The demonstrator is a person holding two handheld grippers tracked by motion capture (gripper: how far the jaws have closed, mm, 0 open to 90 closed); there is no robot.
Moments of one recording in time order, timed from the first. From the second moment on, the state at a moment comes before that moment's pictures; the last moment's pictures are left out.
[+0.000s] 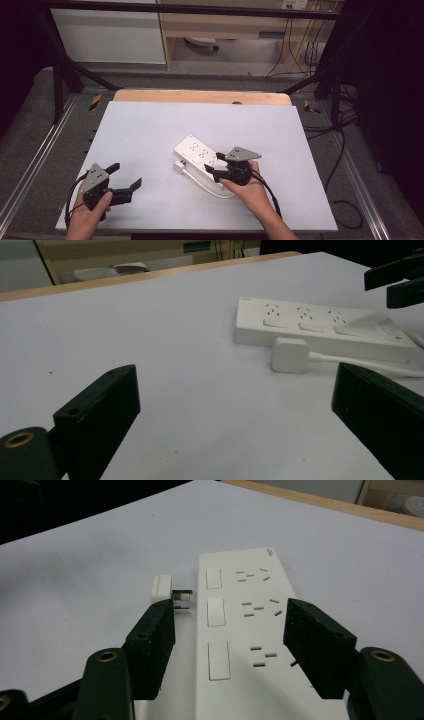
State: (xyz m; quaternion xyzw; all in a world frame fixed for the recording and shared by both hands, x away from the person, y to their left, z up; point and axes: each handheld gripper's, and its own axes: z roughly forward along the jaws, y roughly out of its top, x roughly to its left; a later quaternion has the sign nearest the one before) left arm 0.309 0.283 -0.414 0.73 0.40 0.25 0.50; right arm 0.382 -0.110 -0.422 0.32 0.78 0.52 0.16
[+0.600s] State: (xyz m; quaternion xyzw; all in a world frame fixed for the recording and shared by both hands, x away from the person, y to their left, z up) left arm 0.308 0.284 -0.414 0.73 0.40 0.25 0.50; right arm 0.382 -0.114 -0.417 0.32 0.78 0.51 0.17
